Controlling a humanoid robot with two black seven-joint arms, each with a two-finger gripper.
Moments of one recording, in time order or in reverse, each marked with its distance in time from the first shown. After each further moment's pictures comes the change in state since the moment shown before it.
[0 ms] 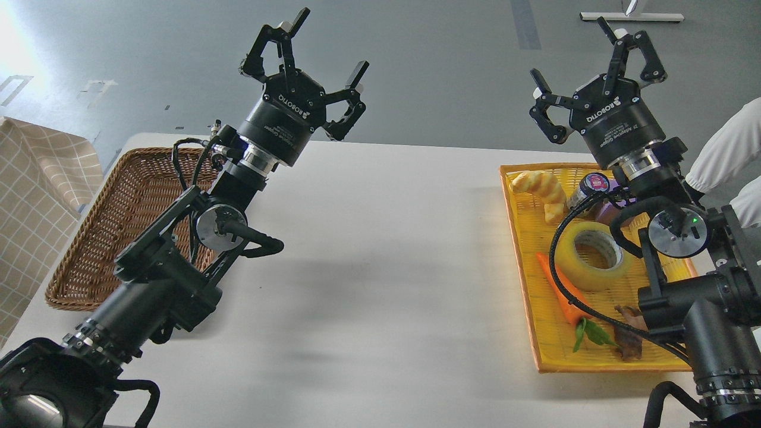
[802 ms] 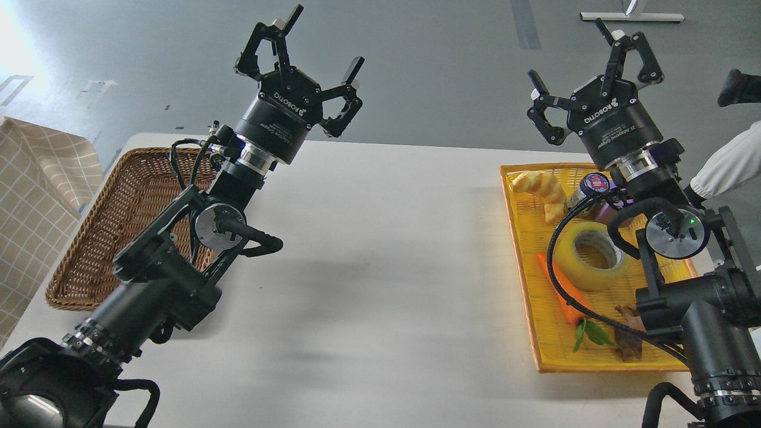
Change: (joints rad) left arm 0.000 0.002 -0.005 0.002 -0.021 0.000 -0.009; right arm -0.003 0.005 0.000 0.002 -0.001 0.000 0.000
